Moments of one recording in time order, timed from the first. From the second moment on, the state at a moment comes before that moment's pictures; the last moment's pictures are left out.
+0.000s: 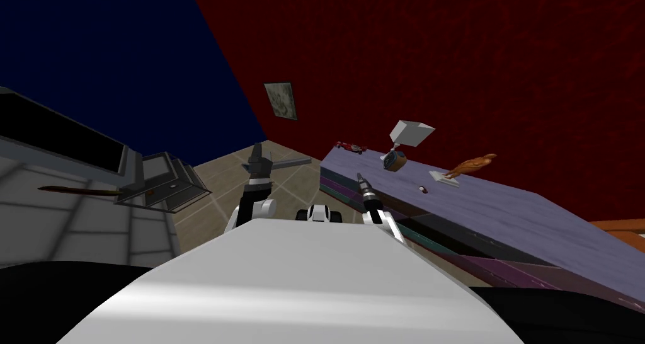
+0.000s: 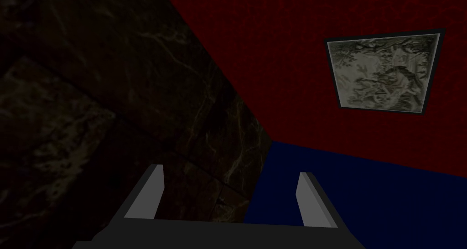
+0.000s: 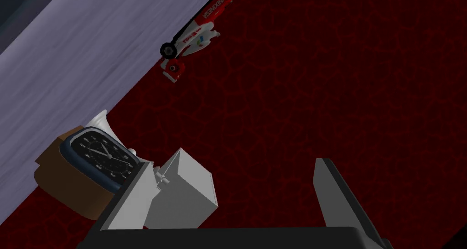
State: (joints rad) left arm 0.47 -0.01 0.02 -2.28 -0.05 -0.35 -0.12; right arm 0.47 -0.20 0.02 -2.00 0.54 0.08 0.09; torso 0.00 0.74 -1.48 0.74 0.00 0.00
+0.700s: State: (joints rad) left arm 0.47 -0.01 0.02 -2.28 -0.05 -0.35 -0.12; right arm 0.49 -0.20 0.02 -1.87 0.70 0.24 0.10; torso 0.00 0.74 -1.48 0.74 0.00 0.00
